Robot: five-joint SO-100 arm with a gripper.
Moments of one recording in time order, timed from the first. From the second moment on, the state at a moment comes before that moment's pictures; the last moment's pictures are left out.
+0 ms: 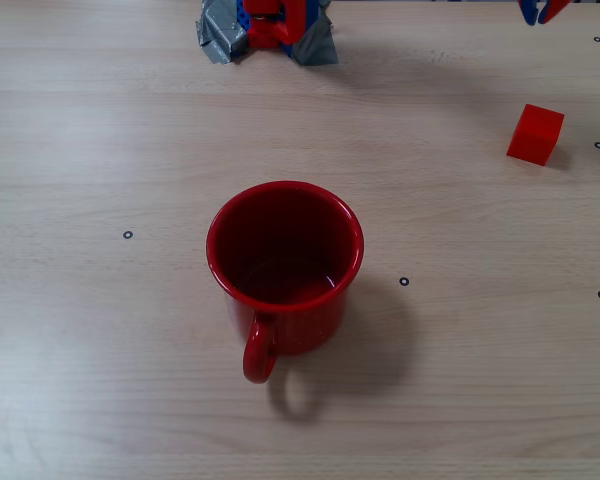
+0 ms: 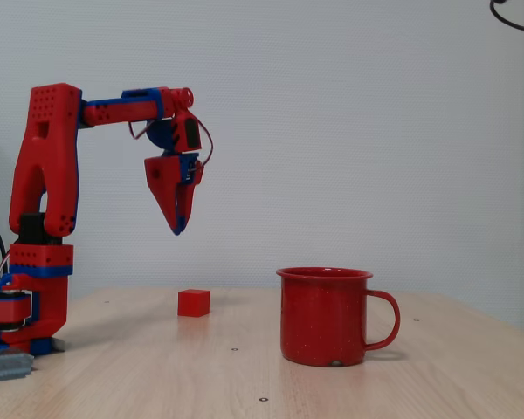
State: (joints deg) arm -60.7 79.1 65.0 92.2 6.6
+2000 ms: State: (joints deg) arm -60.6 69.4 91.4 57.0 1.6
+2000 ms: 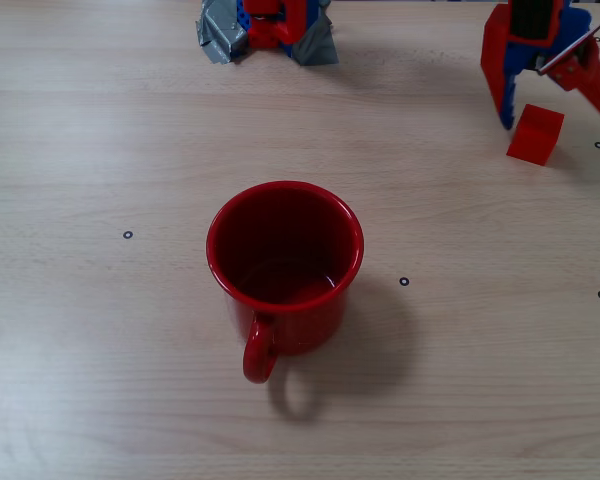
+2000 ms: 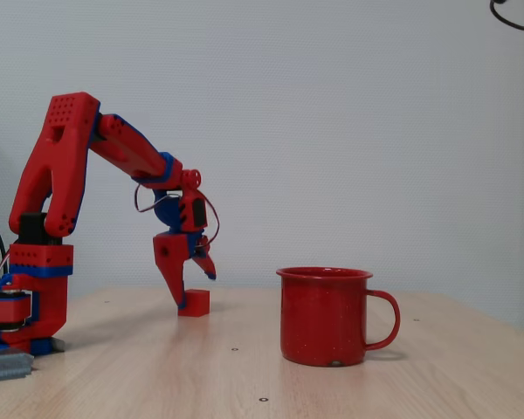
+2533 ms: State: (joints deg) arm -60.6 69.4 91.4 55.8 0.7
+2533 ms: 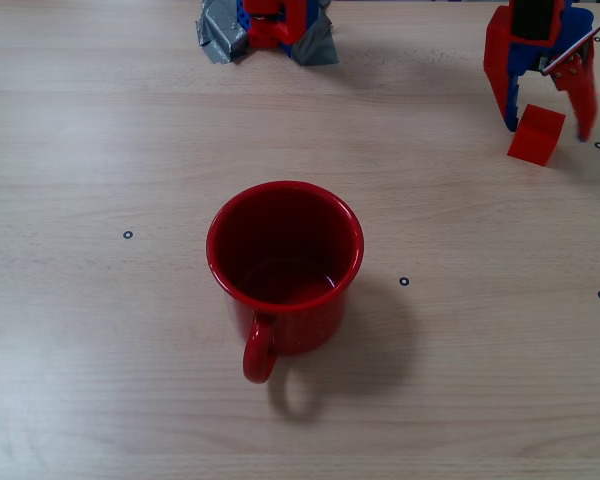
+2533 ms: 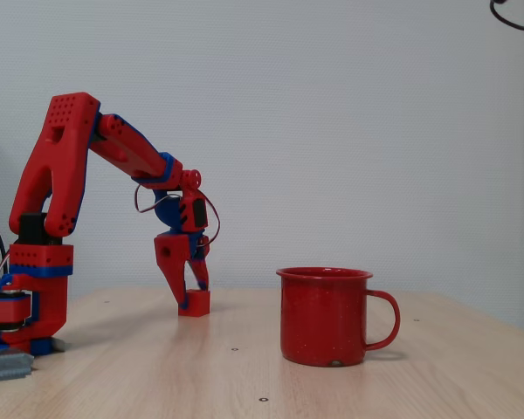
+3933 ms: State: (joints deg) arm -49.1 75.8 52.0 94.0 -1.9
